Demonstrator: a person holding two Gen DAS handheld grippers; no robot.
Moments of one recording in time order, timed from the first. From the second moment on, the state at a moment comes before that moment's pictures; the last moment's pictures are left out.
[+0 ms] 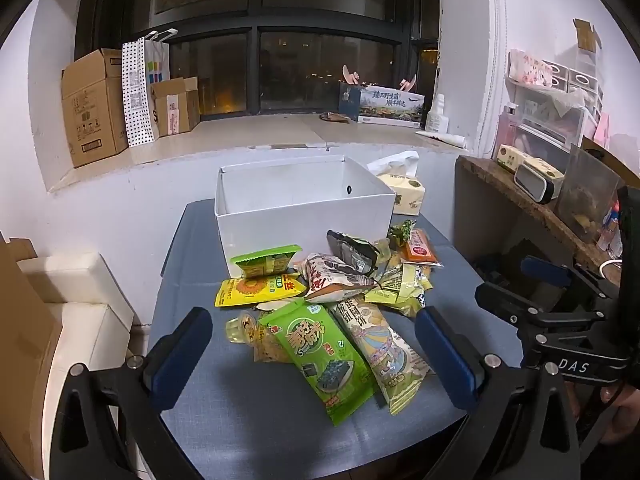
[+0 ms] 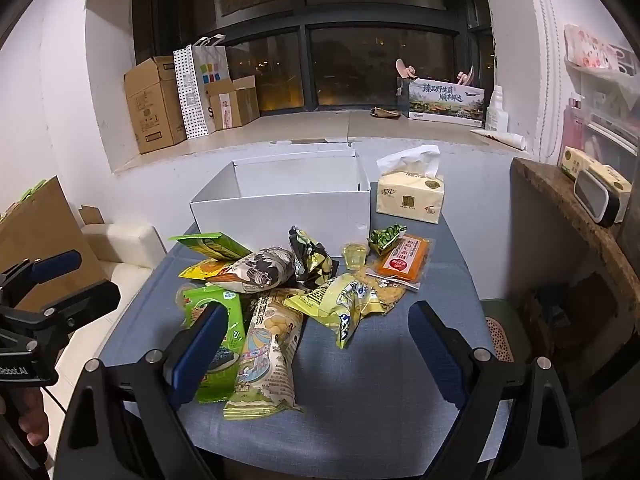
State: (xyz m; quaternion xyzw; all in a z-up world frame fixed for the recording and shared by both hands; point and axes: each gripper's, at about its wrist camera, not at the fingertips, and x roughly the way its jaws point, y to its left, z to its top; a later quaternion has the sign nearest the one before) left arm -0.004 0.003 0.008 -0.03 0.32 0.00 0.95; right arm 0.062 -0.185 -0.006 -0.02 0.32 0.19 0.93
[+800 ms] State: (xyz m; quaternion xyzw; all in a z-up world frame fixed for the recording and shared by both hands) left arm -0.005 0.004 0.010 -0.03 0.31 0.00 0.95; right arm 0.062 -0.186 -0.005 -0.02 0.32 0.19 0.93
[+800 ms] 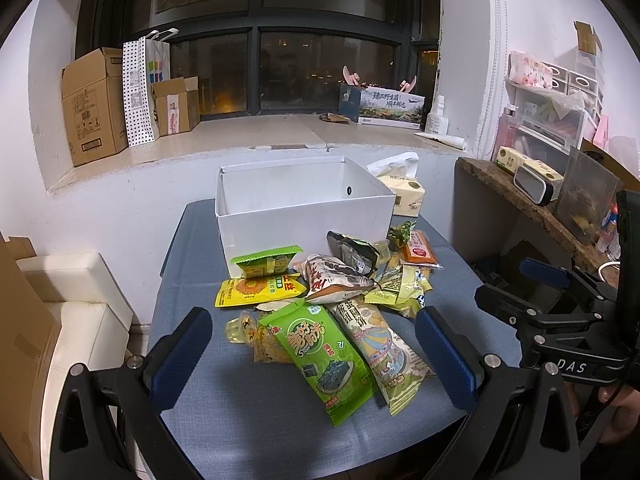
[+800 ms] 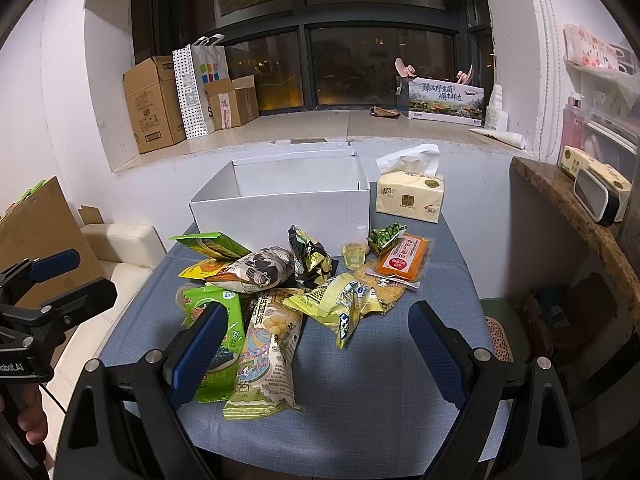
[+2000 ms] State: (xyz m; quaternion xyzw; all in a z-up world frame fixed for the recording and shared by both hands) left arm -0.004 0.005 0.007 -0.03 0.32 0.00 0.95; right arm 0.061 -0.187 -0.009 -0.02 0.32 0.19 0.93
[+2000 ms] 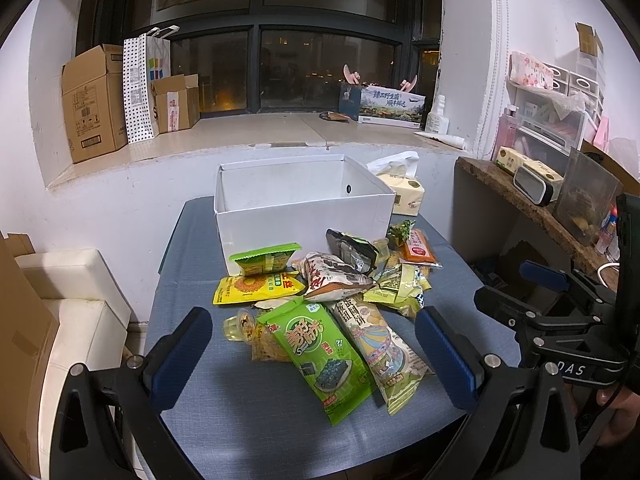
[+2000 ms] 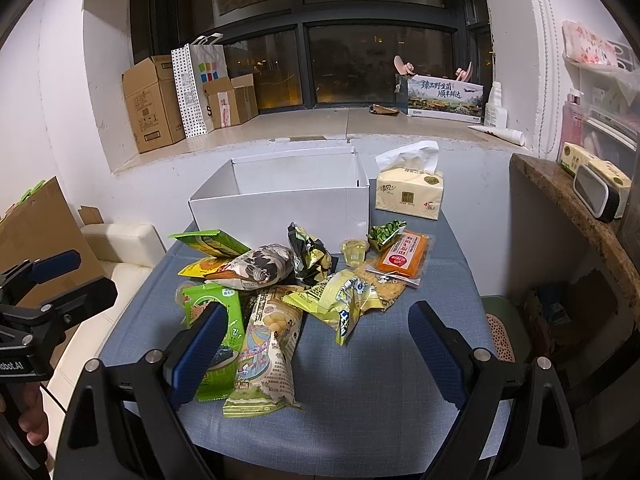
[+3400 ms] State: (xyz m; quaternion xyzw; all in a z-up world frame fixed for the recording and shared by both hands) left arm 0.004 0.047 -0.031 -0.09 0.34 0.00 0.94; right arm 0.260 -0.127 -0.111 0.09 0.50 0.28 0.81
